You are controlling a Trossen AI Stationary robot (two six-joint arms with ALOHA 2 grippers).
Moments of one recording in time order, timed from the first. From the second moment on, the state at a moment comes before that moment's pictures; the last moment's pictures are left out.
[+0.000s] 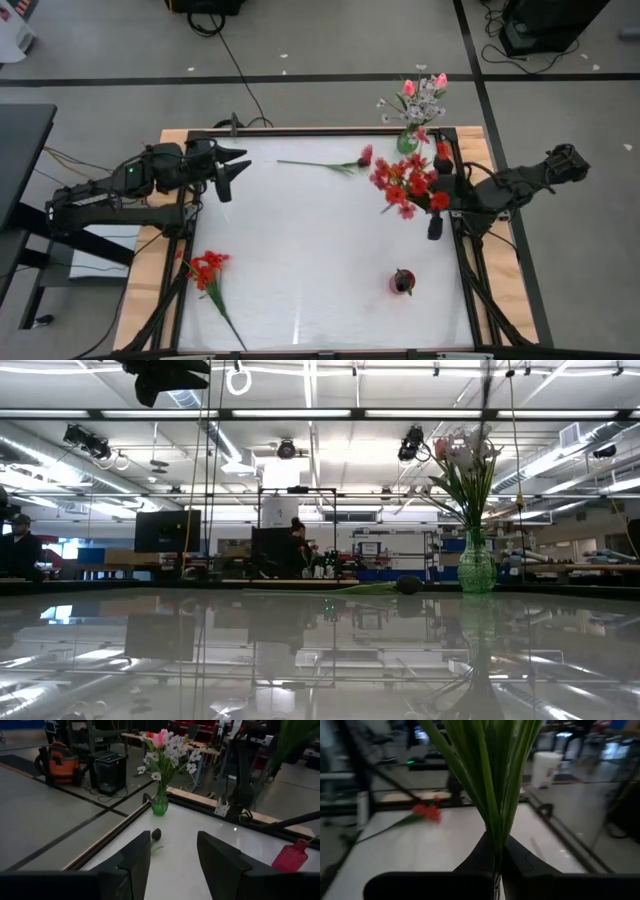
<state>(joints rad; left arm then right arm) 0.21 0.62 0.81 -0.34 -0.23 -0.17 0.43 0.75 0.90 -0.40 0.63 0.13</state>
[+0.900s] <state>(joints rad) 0.21 0.62 0.81 -0.34 -0.23 -0.17 0.54 0.63 0.90 -0.50 0.01 0.21</state>
